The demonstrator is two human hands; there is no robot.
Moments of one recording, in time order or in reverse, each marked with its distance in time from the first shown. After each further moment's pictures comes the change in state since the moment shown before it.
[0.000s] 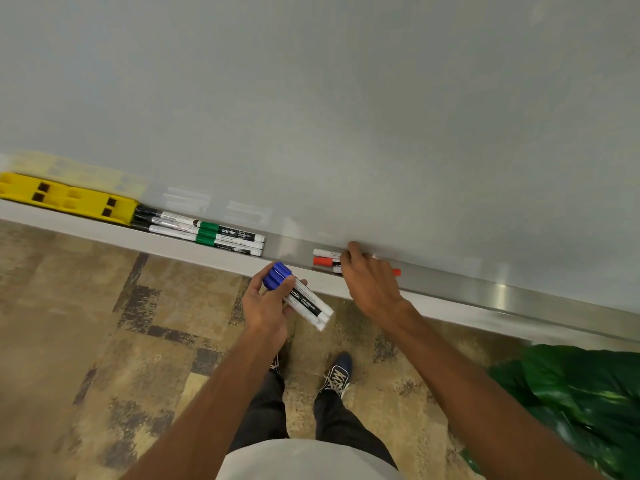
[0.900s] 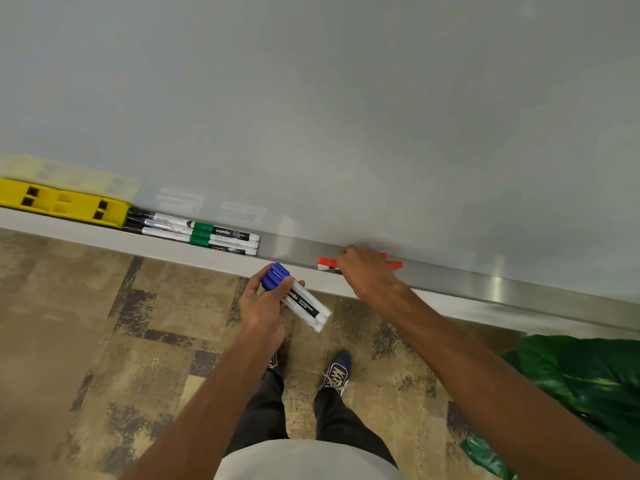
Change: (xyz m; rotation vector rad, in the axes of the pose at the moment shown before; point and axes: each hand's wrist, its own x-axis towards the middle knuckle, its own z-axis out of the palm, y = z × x) left_hand -0.003 0.000 0.000 0.030 -0.011 -0.034; right_hand 0.011 0.008 -0.023 0.021 -0.119 -0.095
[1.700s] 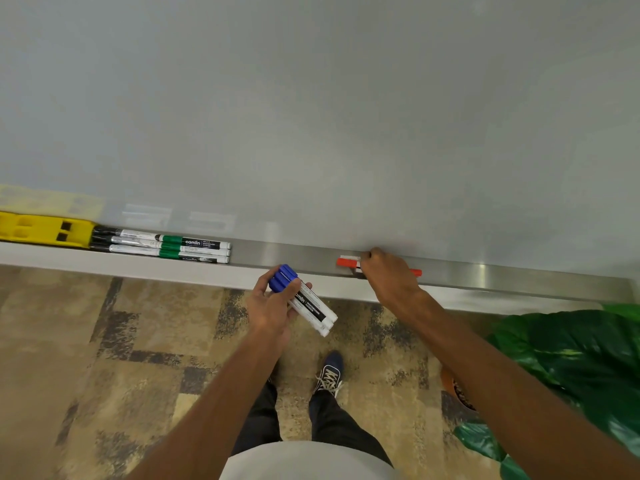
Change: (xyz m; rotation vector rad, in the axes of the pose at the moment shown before) left_hand -0.018 -0.025 0.039 0.078 -0.121 -0.021; right_hand -0.050 0.060 0.039 -0.004 -0.009 0.219
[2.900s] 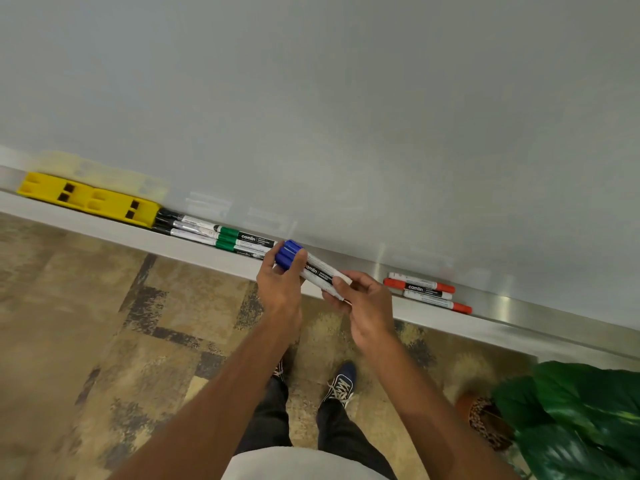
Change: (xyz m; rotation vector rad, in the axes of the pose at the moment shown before) left_hand 0.032 0.055 -0.025 -0.046 0.217 0.272; right_hand 0.004 -0.135 -0.031 2.198 0.073 0.551
